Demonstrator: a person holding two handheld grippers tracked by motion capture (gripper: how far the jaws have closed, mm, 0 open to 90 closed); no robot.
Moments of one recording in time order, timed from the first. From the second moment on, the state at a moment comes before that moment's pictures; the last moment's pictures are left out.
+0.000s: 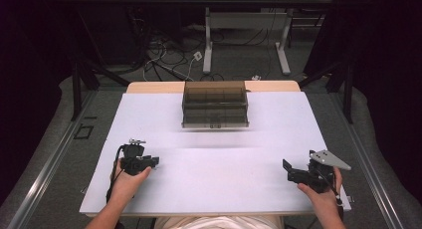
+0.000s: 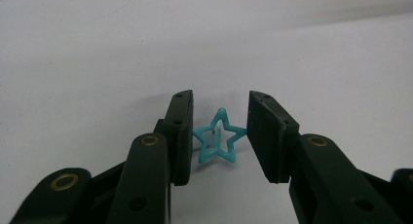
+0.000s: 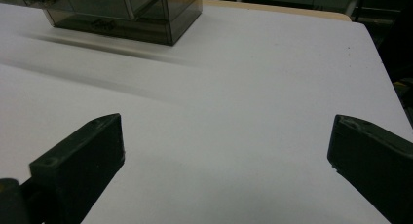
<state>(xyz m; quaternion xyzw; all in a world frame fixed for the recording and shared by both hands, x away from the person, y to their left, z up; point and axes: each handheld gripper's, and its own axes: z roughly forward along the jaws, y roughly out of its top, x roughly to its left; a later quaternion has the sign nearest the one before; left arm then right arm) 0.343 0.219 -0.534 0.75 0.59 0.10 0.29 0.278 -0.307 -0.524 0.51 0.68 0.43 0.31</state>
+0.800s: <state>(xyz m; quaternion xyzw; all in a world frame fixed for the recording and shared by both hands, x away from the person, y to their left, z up) 0.335 0.225 -0.523 0.73 0.59 0.12 0.33 0.280 -0.305 -0.525 0.51 0.68 0.44 0.30</state>
